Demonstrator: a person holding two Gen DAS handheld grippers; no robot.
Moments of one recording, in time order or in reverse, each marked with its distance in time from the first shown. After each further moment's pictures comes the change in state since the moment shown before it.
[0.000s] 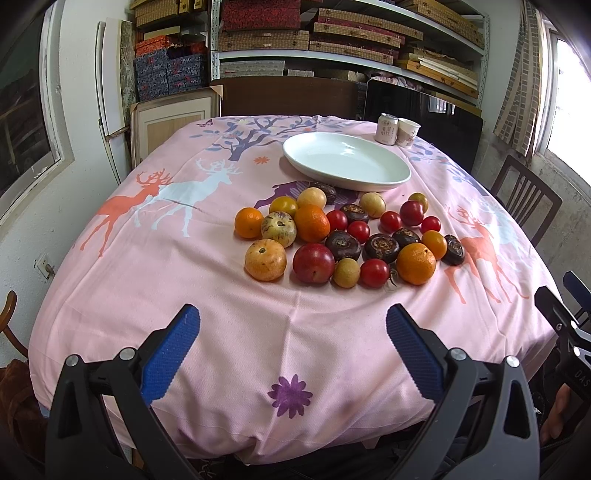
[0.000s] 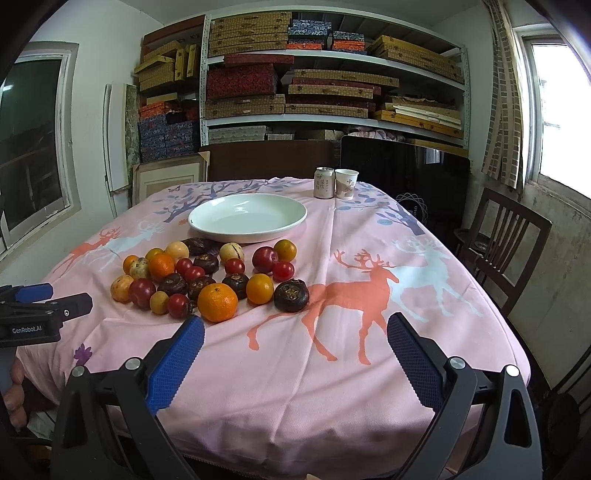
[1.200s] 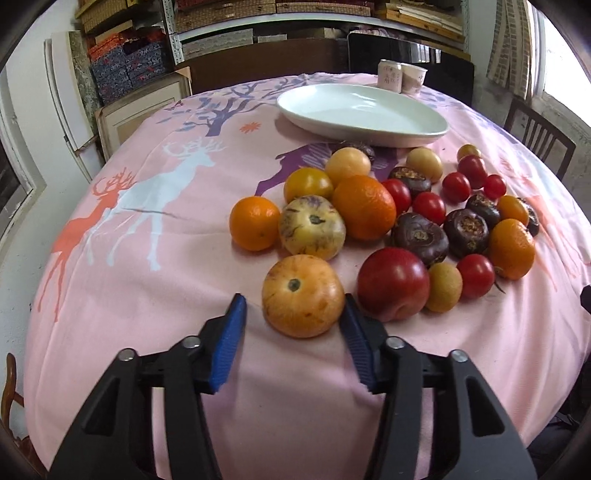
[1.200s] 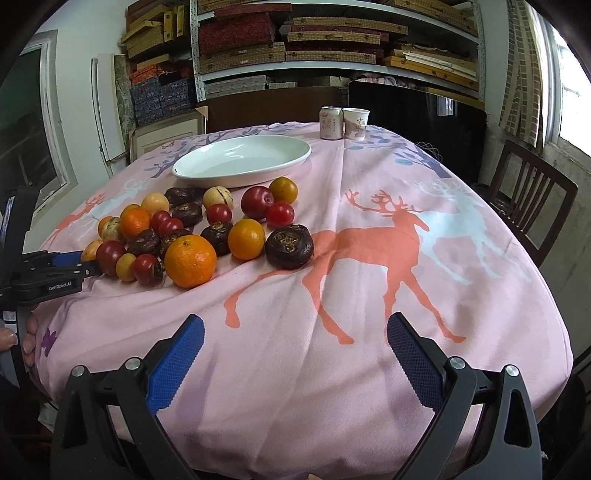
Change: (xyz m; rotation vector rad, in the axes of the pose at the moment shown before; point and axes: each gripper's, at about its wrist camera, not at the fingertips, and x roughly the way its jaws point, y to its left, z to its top) left arm 0.121 0.025 0.030 0.178 0.129 -0.008; right arm 0.076 -0.008 -0.016 0.032 0.208 0.047
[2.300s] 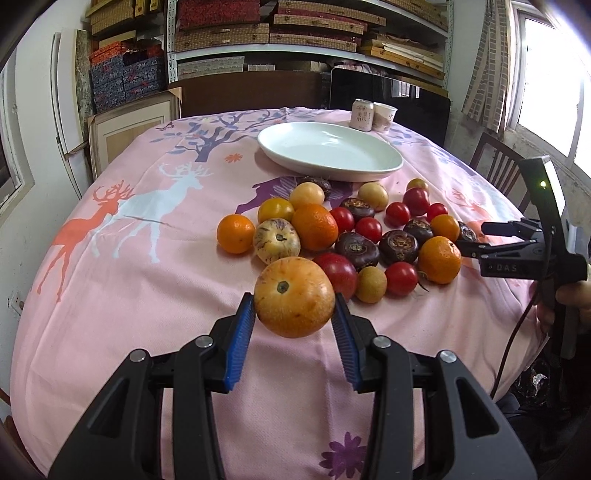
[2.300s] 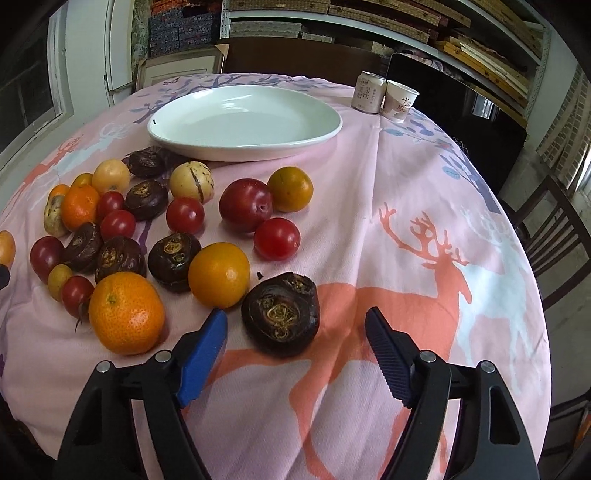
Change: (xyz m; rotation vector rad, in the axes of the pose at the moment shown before) left arm -0.055 -0.006 -0.022 -0.058 -0.107 -0.122; right arm 0.095 0.013 0.066 -0.210 0.210 -0.033
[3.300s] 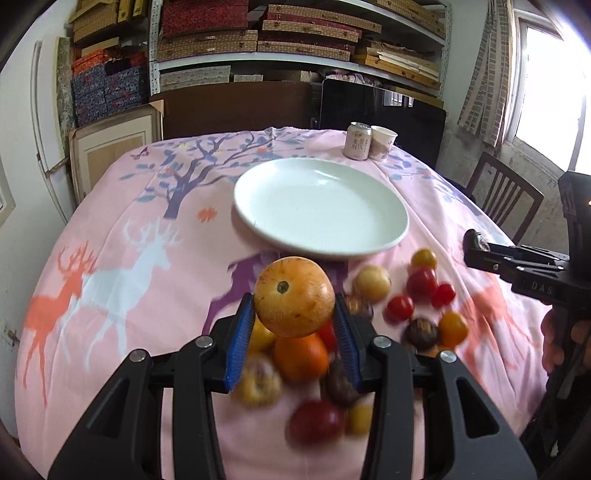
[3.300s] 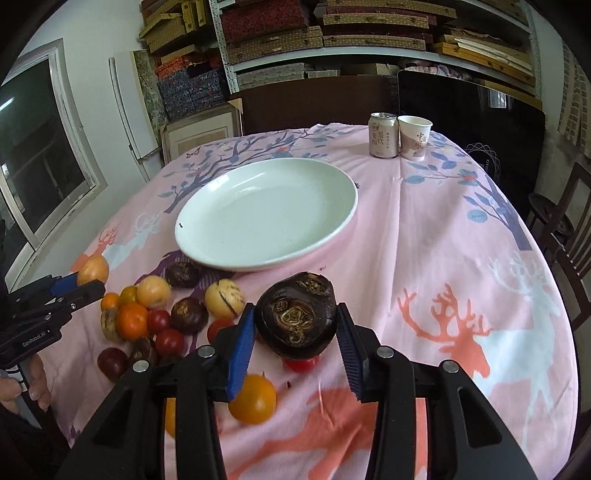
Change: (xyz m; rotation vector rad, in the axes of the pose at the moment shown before) left arm 0.058 -0.007 0.114 0.014 -0.020 -0.047; right arm -0.016 -0.037 0.072 0.141 -0.147 0.247
